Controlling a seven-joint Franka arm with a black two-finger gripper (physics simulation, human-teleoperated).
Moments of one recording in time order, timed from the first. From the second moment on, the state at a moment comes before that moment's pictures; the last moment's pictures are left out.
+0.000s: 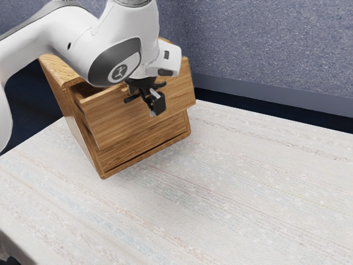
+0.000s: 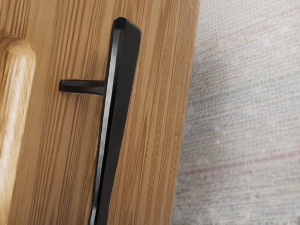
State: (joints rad) arm 0.01 0.15 -0.04 -1.41 0.50 1.79 0.14
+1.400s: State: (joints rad) arm -0.02 0.07 -0.20 -1.48 0.64 1.70 -0.09
